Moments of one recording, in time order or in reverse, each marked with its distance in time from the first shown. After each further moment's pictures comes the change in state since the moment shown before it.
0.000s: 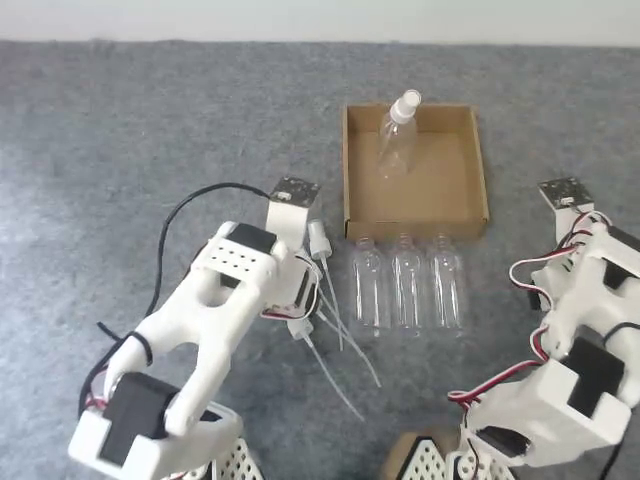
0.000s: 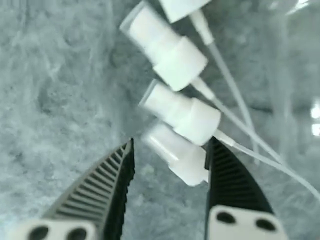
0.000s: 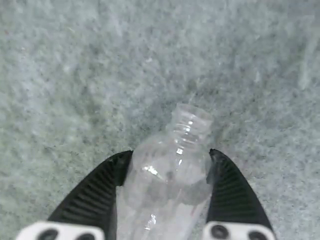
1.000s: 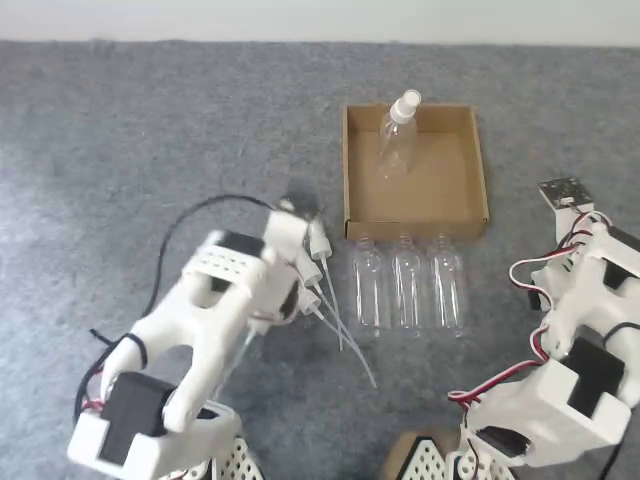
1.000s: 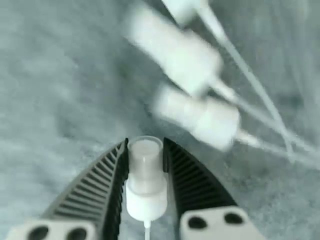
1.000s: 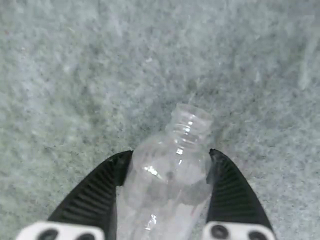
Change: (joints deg) left arm -5.2 0.0 0.4 -4.7 -14.0; right arm 0.0 0.0 0.0 0.0 0.0
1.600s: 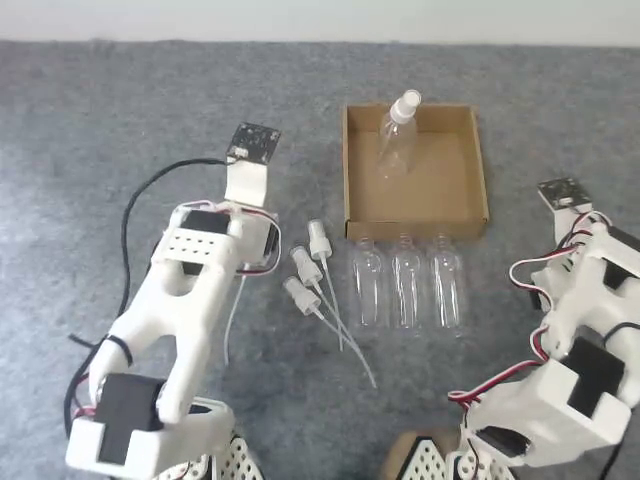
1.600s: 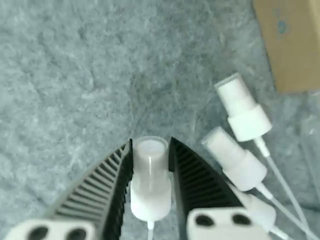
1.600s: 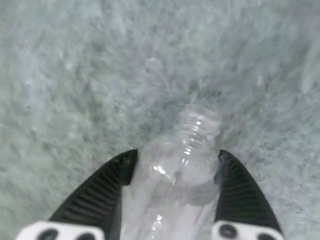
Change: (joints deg) left arm -6.9 0.1 -1.5 -15.9 2.5; right arm 0.0 0.0 0.0 0.0 2.7
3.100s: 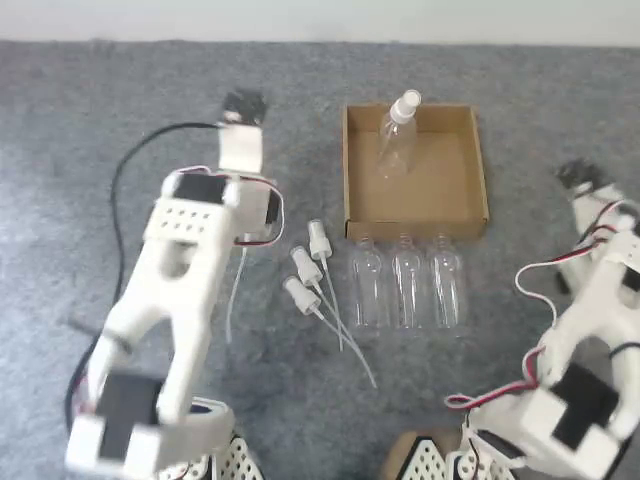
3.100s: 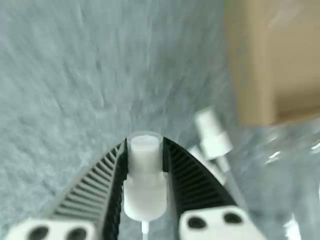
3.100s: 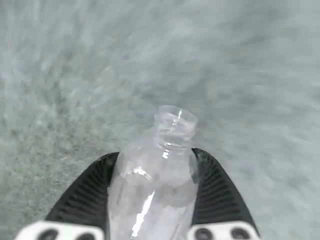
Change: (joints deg) left arm 1.2 -5.3 -19.2 17.6 8.6; right arm 2.1 -12.9 -6.8 4.8 6.1
